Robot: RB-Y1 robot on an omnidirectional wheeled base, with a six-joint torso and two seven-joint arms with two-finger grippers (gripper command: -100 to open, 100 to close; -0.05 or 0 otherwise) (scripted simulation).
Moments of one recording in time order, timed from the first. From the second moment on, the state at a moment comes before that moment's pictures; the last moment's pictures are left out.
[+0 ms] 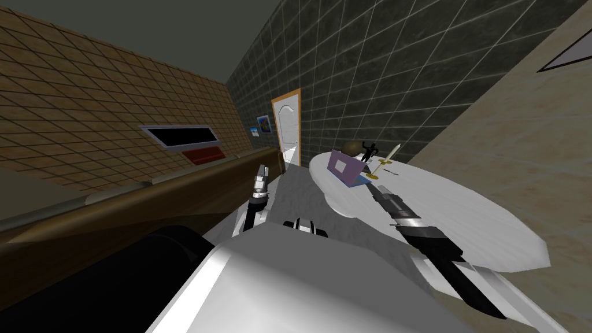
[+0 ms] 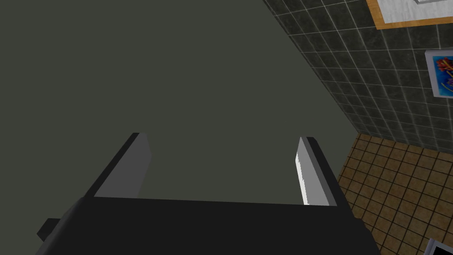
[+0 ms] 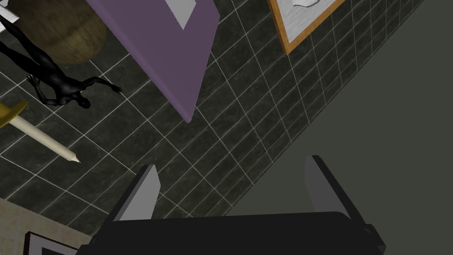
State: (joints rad) left arm 0.50 0.01 0.02 -2.26 -0.12 -0.60 -0.17; right arm 0.56 -0.56 -0.28 -2.11 0.34 -0.35 0.14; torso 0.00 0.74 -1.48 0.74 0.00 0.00
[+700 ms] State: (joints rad) left arm 0.50 0.01 0.02 -2.26 -0.12 -0.60 -0.17; right arm 0.57 -0.74 -0.37 -1.99 0.48 -0.29 0.21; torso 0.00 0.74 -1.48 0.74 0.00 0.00
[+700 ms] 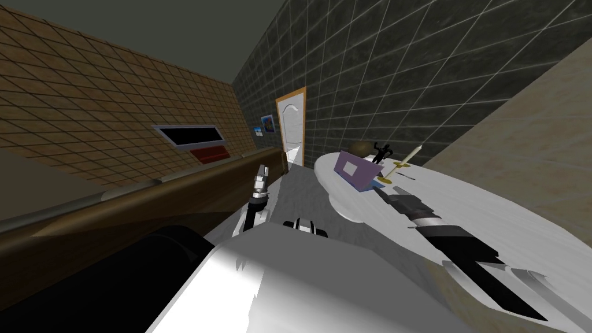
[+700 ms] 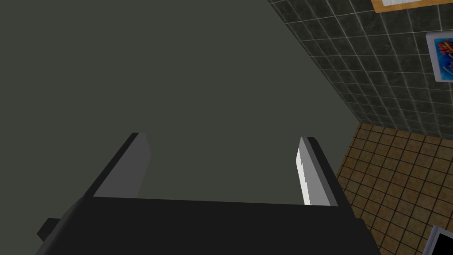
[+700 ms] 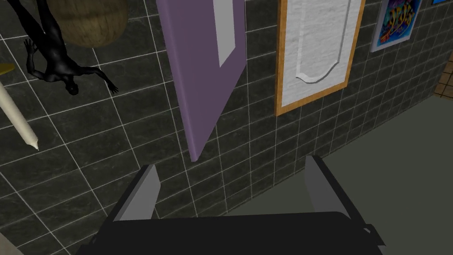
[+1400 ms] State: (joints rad) left arm 0.50 0.01 0.02 -2.26 -0.12 -0.60 -0.17; right arm 0.59 -0.97 -0.48 -1.84 0.65 -0.23 0.30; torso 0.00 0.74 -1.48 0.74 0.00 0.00
